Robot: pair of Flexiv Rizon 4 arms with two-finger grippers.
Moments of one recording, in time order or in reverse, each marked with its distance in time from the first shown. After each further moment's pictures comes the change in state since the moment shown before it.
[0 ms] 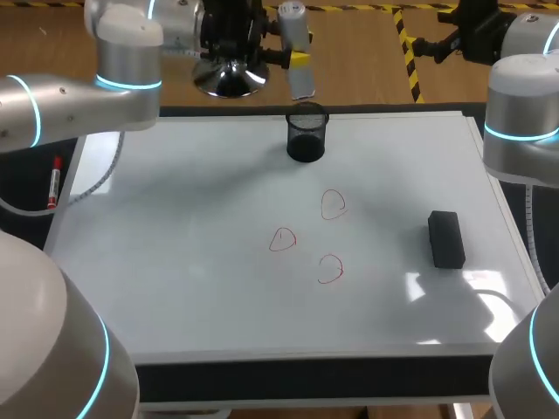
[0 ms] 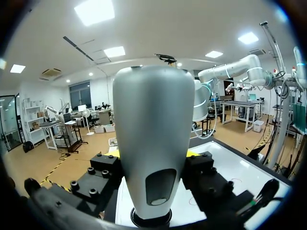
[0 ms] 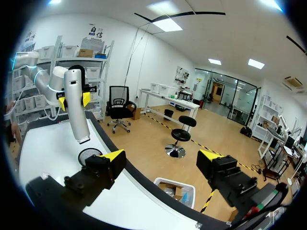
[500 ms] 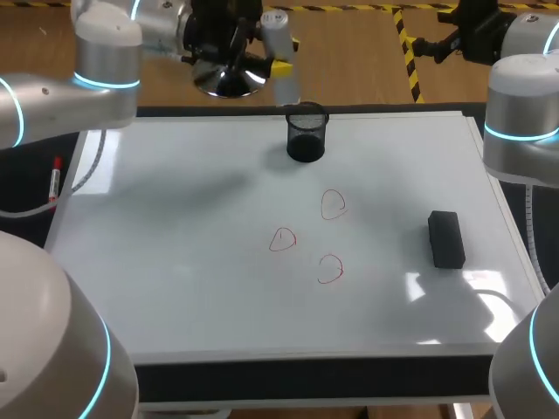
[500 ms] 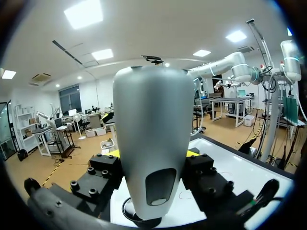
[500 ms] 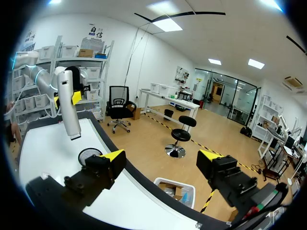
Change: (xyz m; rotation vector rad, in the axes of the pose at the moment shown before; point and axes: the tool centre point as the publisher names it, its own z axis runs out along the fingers) left arm 0.029 0.002 -0.026 0.006 0.094 0.039; right arm 0.000 0.000 0.000 0.000 0.000 0.000
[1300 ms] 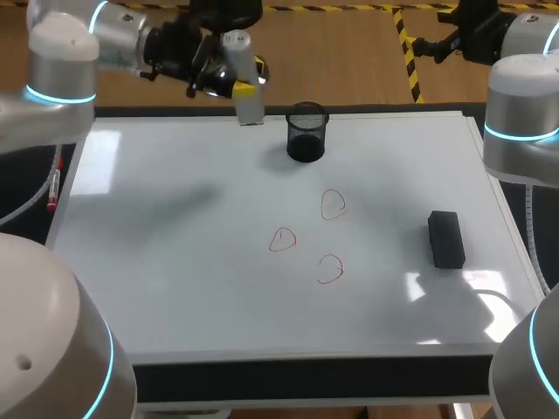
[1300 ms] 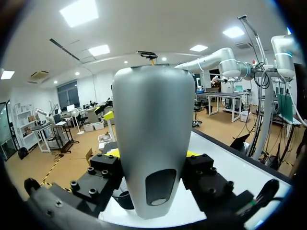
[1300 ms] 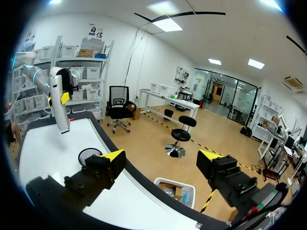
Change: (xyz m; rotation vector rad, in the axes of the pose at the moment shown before) left arm 0.056 0.011 -0.052 -0.054 0.004 0.001; right arm 0.000 0.000 0.000 0.000 0.000 0.000
